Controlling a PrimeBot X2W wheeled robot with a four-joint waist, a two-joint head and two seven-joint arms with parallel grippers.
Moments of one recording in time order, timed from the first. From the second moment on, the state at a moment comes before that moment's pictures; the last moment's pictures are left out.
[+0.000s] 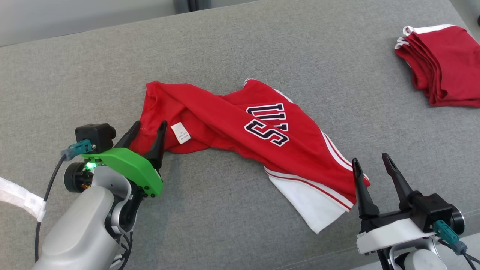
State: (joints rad) left arm -0.53 0.37 -0.63 0.41 -0.92 0.06 -0.05; right arm 0.01 -0.05 0.04 0.05 0.10 0.13 -0.26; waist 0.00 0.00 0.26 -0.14
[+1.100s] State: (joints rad) left arm 0.05 0.48 -0.62 -0.10 -1.03 0.19 -0.16; right arm 0.13 -0.05 -0.02 0.06 0.09 0.13 -0.26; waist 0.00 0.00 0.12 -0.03
